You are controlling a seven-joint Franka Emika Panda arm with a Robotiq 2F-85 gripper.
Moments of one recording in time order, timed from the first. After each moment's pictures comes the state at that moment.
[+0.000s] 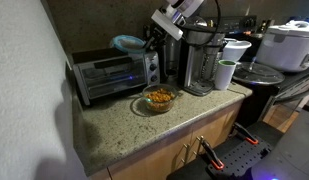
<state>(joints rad) 0.11 -0.07 0.06 -2.27 0.82 2.68 0.09</state>
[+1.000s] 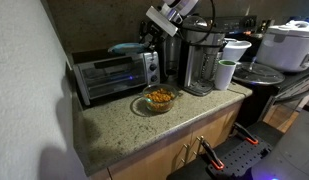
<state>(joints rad) 0.10 -0.01 0.07 -2.19 0.72 2.68 0.25</state>
